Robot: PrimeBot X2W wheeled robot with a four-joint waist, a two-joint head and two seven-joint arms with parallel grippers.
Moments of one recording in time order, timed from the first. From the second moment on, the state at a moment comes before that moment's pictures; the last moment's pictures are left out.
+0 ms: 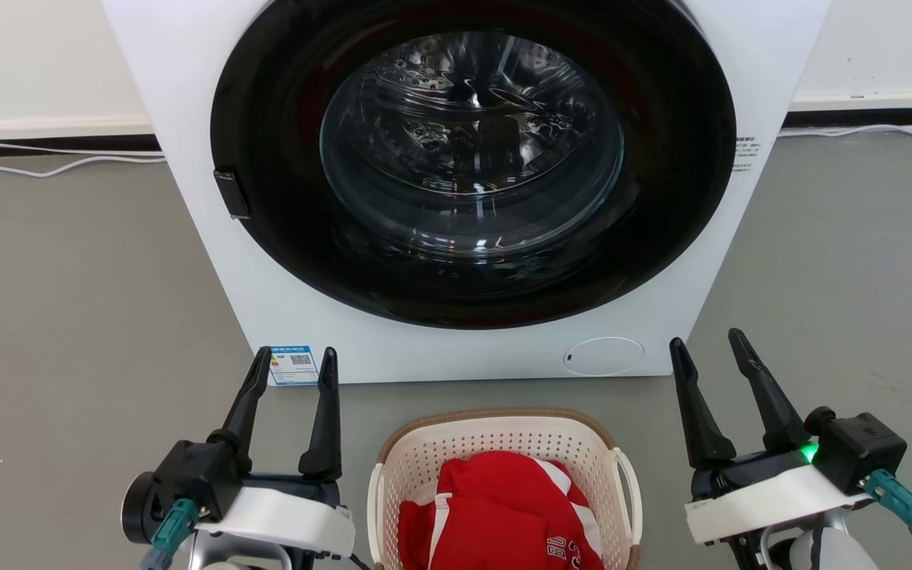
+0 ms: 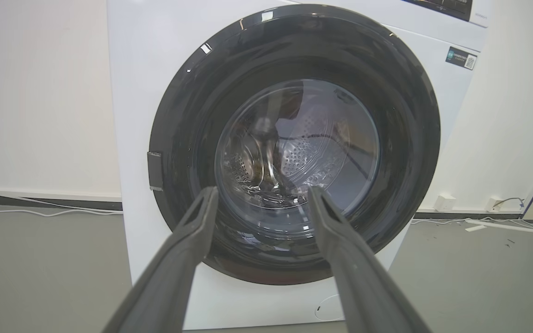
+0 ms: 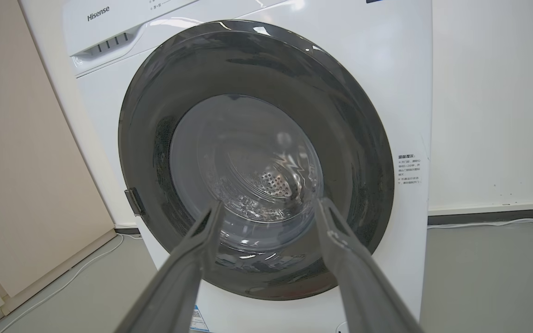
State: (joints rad) left arm -0.03 0.04 -0.17 0.03 -0.24 0.03 -0.26; right arm -0.09 -0.10 0.10 0.14 0.27 0.12 -0.25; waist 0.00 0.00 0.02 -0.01
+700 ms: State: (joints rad) left arm -0.04 0.04 -0.17 0.03 -0.25 0.03 -0.26; right arm -0.12 -0.12 0.10 0.17 0.28 0.12 -0.25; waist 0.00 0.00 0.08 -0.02
